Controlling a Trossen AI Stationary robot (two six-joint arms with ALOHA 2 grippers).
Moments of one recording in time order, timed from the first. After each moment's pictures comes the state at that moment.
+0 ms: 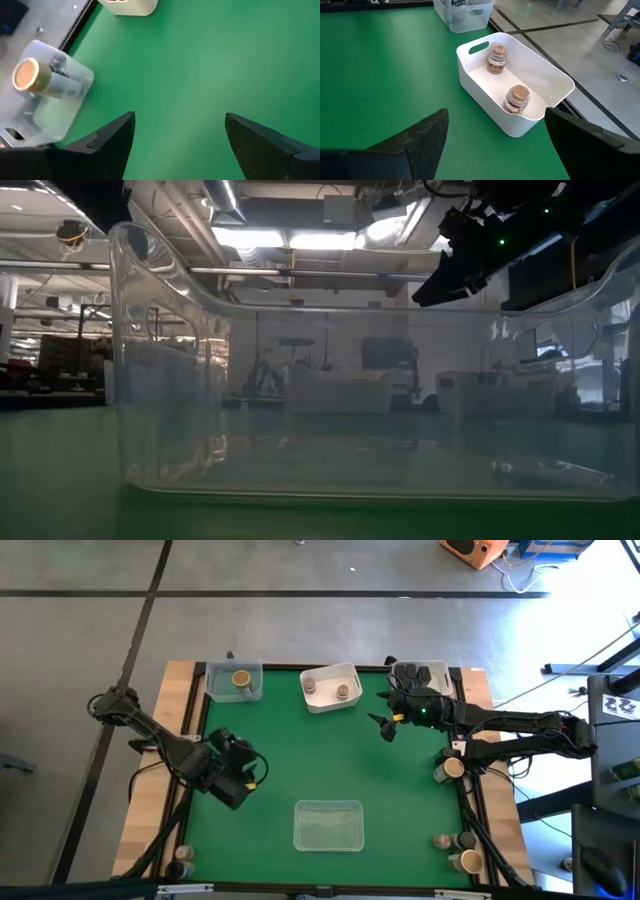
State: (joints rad) left arm -0.56 1.34 1.16 -1.32 -0.70 -0.99; right arm -0.27 1.03 0.63 -0.06 0.19 -0.05
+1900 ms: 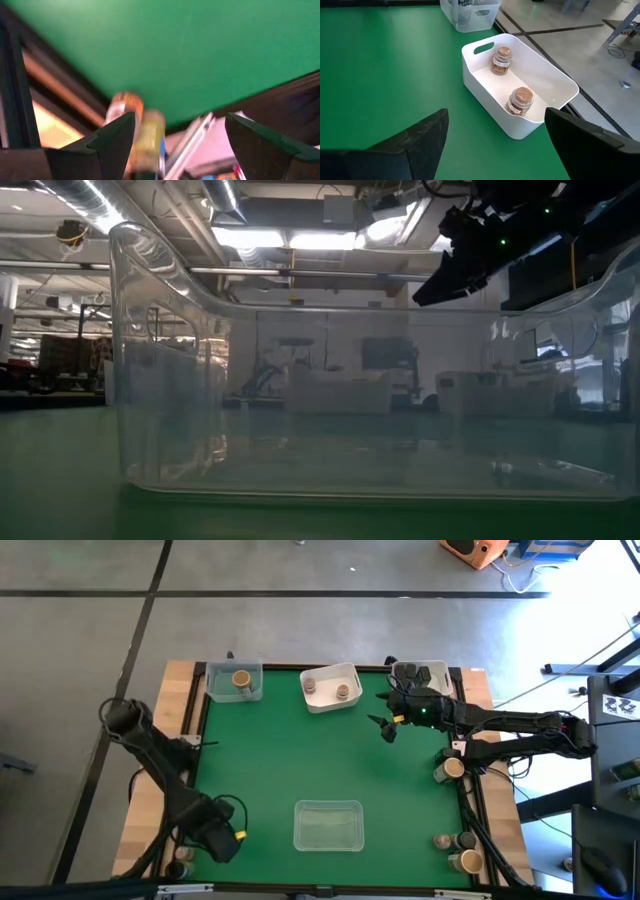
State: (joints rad) left arm -0.86 1.55 1.12 -1.00 0.30 -1.90; right arm -0.28 1.03 0.63 -0.06 0.16 -0.09
